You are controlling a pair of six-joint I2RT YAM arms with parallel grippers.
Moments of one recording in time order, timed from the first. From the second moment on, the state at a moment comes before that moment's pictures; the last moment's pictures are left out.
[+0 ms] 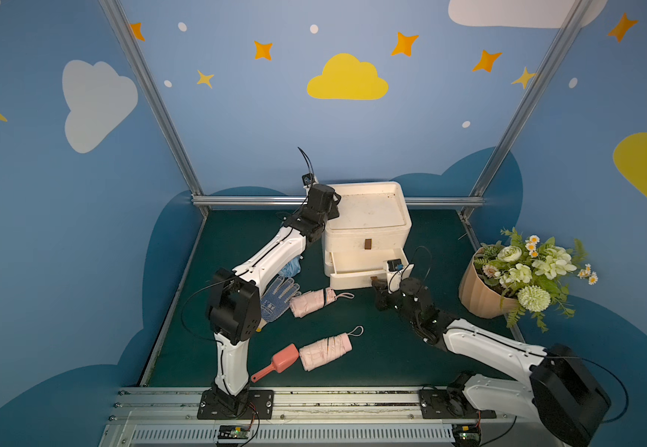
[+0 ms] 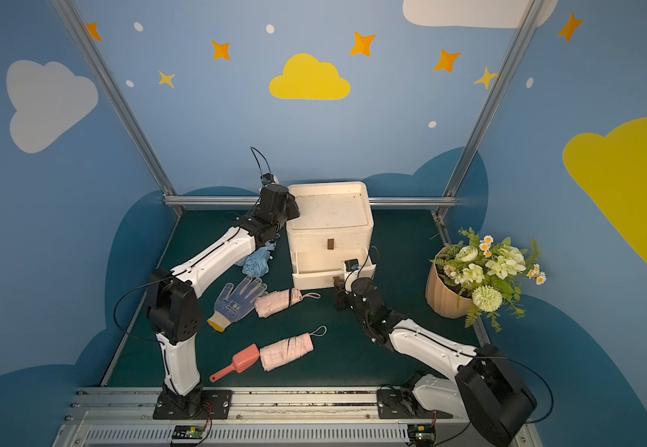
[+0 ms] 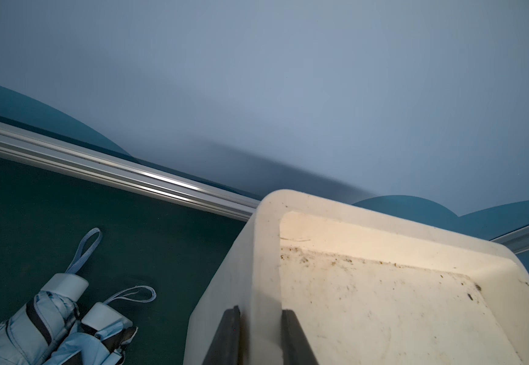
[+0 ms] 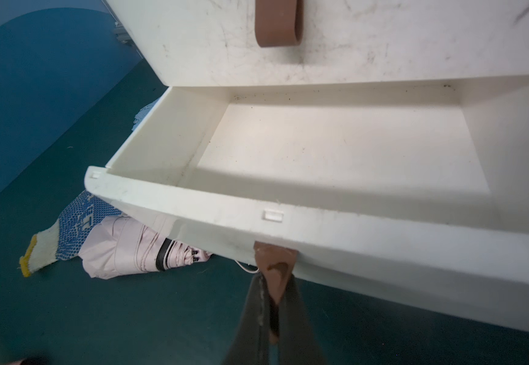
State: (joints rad) left arm -0.52 1.96 1.79 -0.27 -0.34 -0.61; right arm 0.73 1.14 0.48 0.22 0.12 0.33
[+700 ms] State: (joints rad) left arm -0.56 1.99 1.84 -0.30 -0.22 -0.59; right arm 0.78 0.86 0.44 -0.12 0.10 0.32
